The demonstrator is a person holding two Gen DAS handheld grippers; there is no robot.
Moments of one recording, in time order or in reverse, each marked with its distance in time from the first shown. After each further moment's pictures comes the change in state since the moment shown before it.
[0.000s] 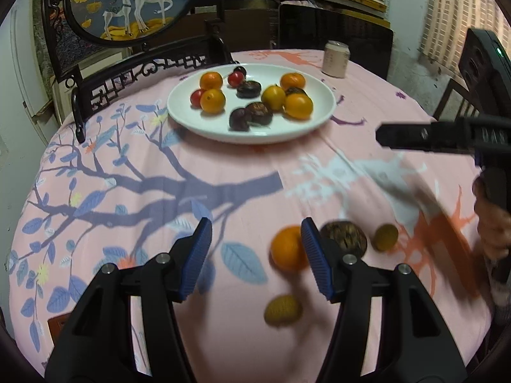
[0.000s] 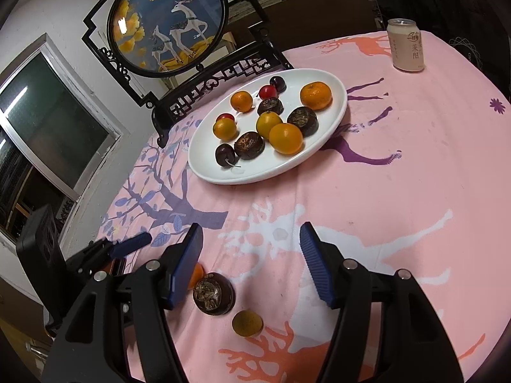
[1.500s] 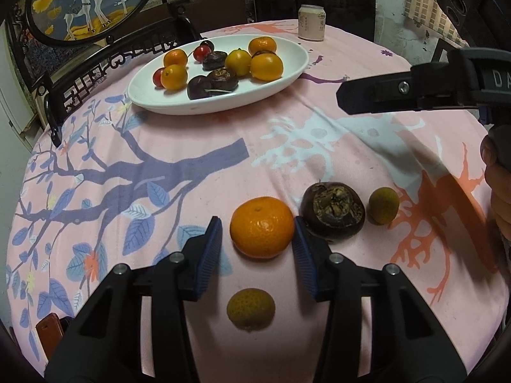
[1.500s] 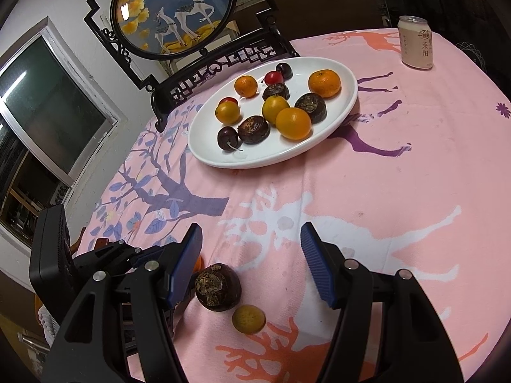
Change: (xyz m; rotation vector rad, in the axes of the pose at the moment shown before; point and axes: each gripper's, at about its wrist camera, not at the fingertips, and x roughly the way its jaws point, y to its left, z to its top) left arm 0.030 -0.029 -0.010 0.113 0.084 0.002; right arm 0.014 0.009 -0.008 -0.049 0.044 -0.024
